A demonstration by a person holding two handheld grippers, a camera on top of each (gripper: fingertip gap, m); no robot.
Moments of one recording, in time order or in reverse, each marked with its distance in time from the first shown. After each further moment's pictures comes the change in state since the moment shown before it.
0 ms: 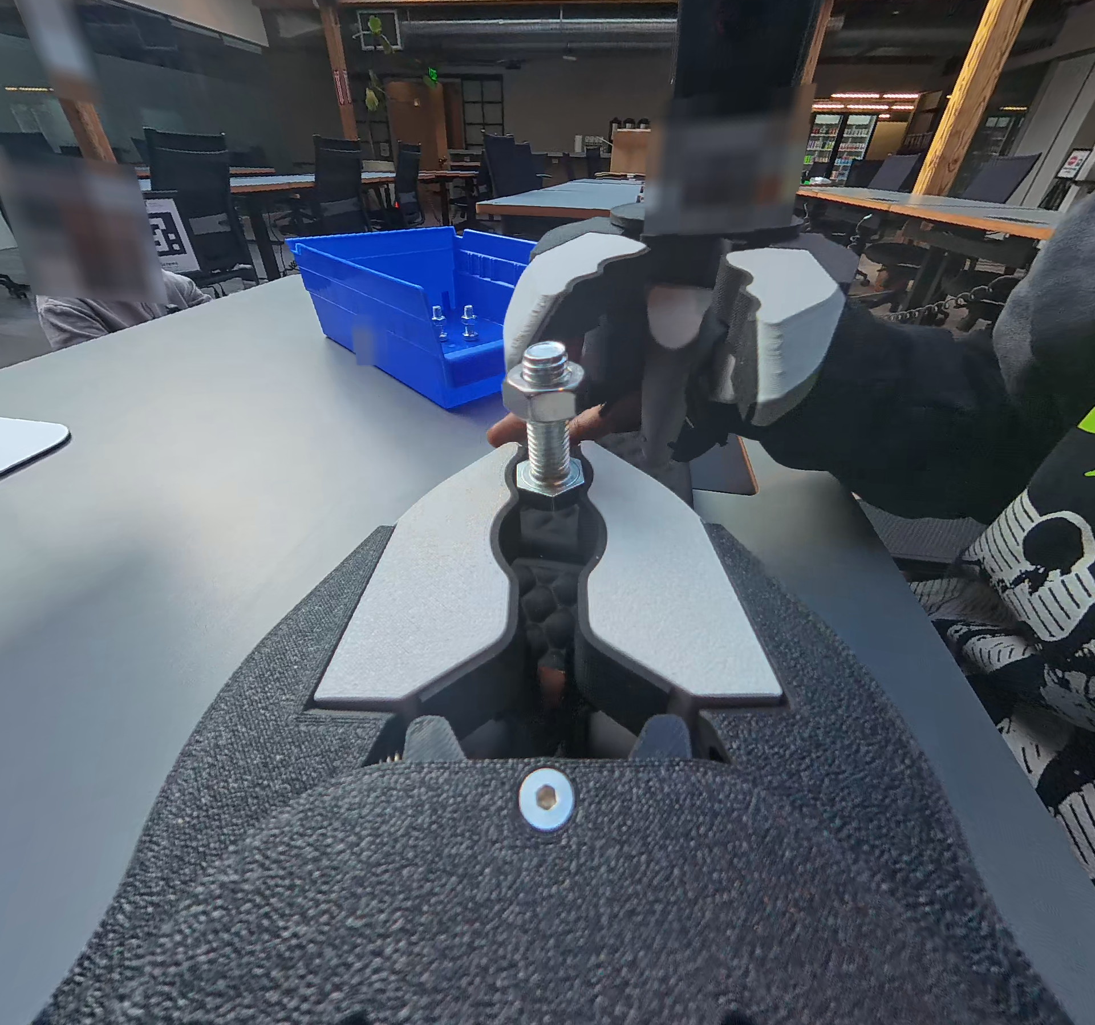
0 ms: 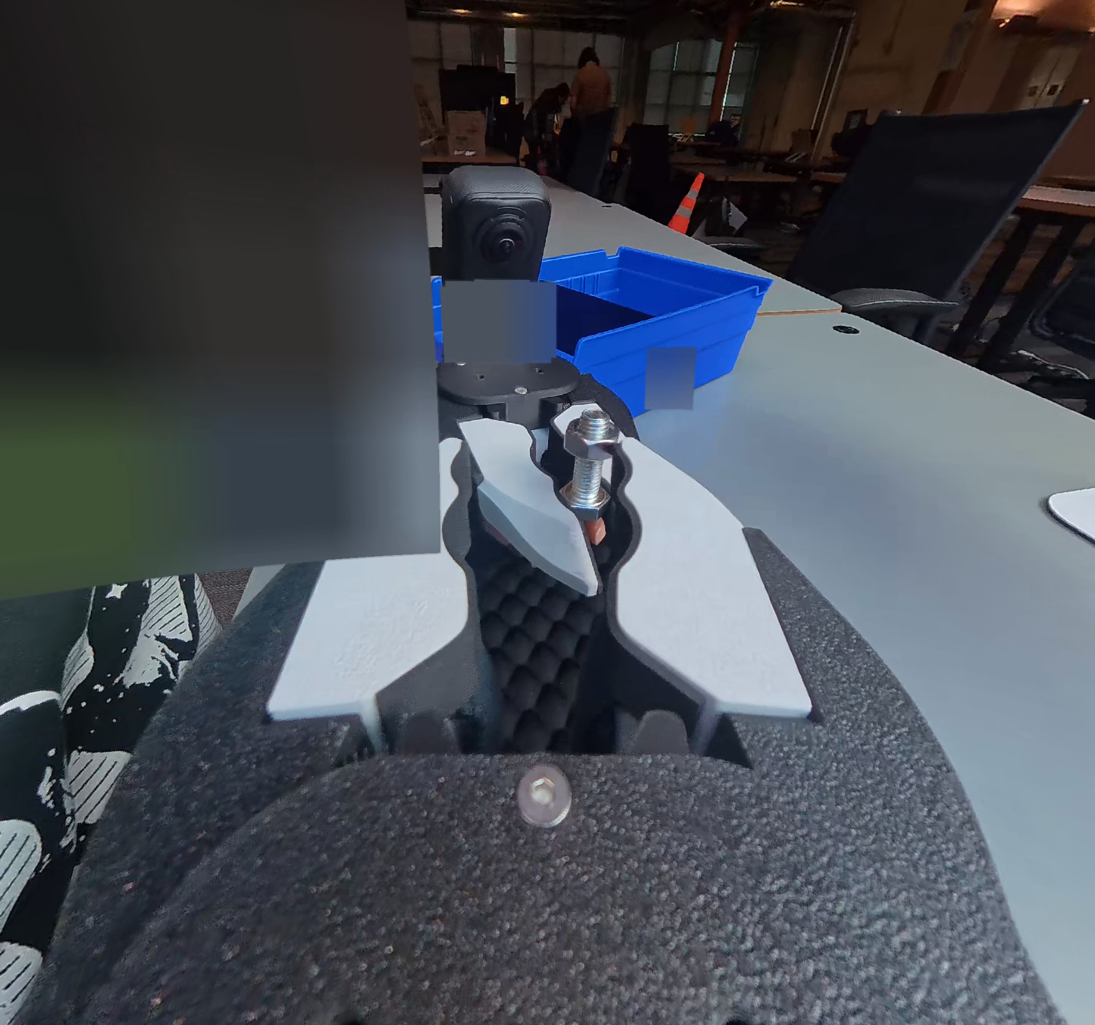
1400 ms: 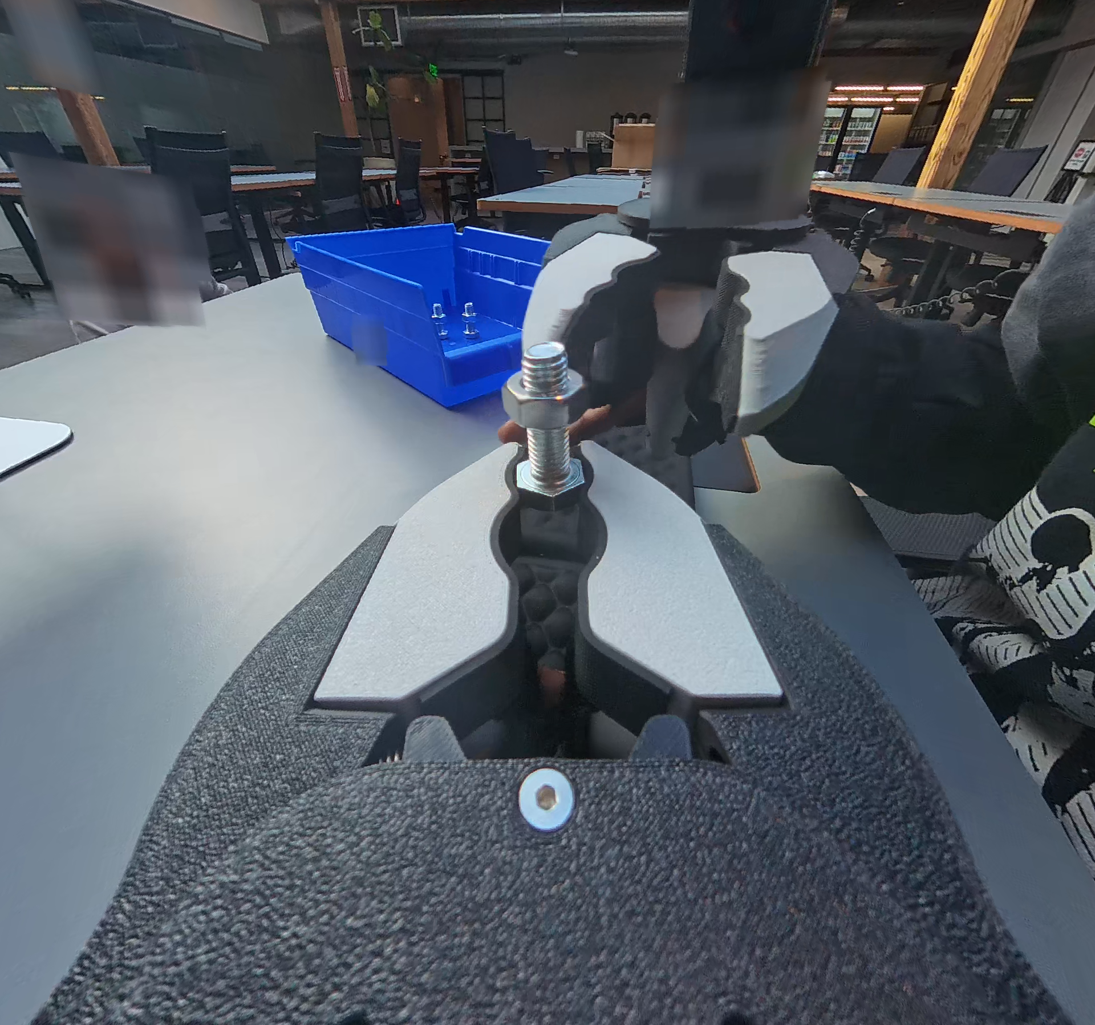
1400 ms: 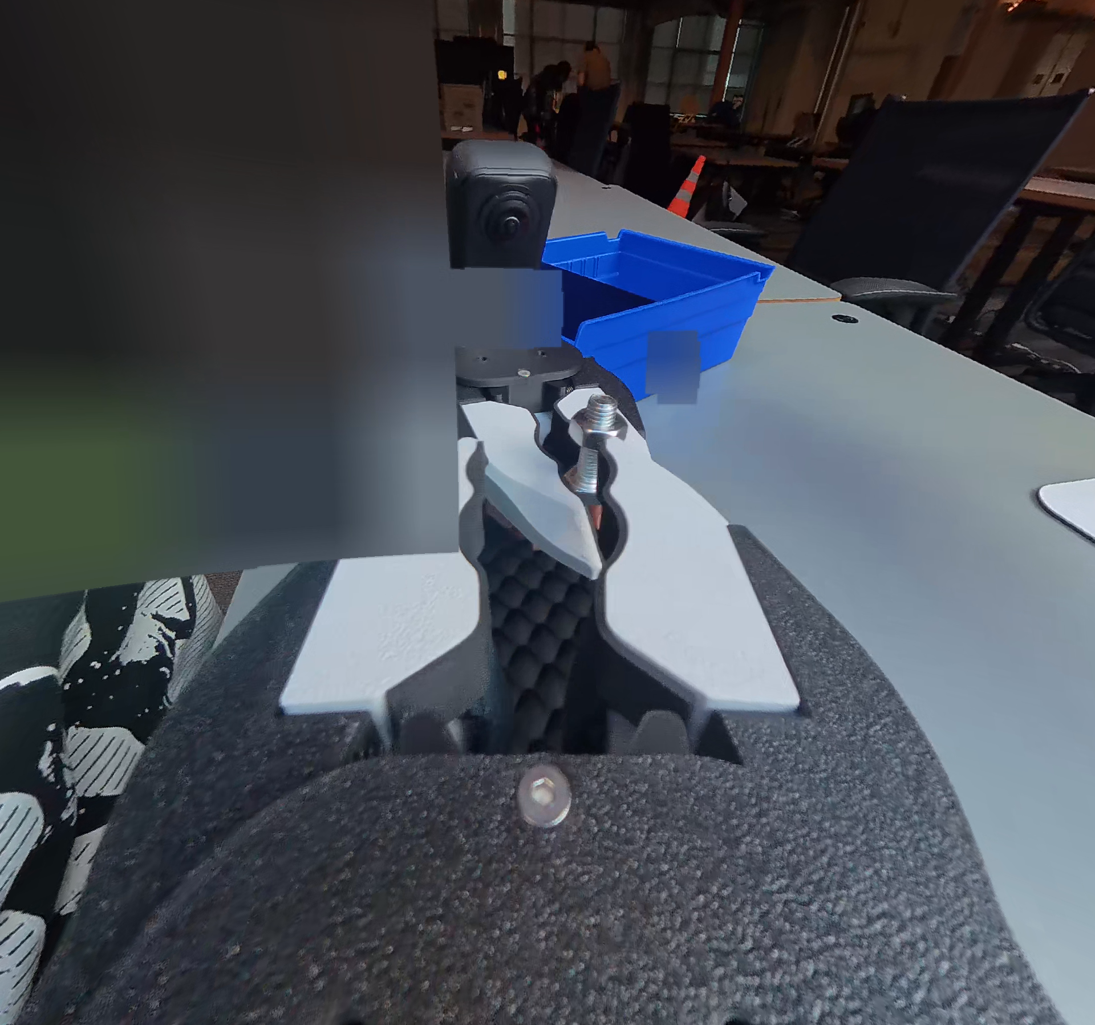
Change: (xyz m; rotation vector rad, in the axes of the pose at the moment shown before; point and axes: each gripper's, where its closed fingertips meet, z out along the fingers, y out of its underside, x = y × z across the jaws) left arm 0.000 0.000 0.001 -0.006 -0.003 0.005; right arm -0.002 0.005 -0.003 -0.030 0.003 -0.019
